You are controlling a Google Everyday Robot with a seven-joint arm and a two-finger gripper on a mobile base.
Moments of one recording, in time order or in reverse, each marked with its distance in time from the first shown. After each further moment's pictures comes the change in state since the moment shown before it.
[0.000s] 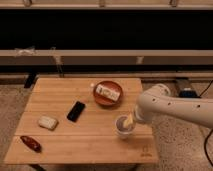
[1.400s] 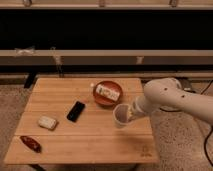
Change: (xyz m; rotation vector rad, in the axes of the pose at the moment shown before) arm -0.018 0.053 -0.078 -0.256 -0.094 -0.064
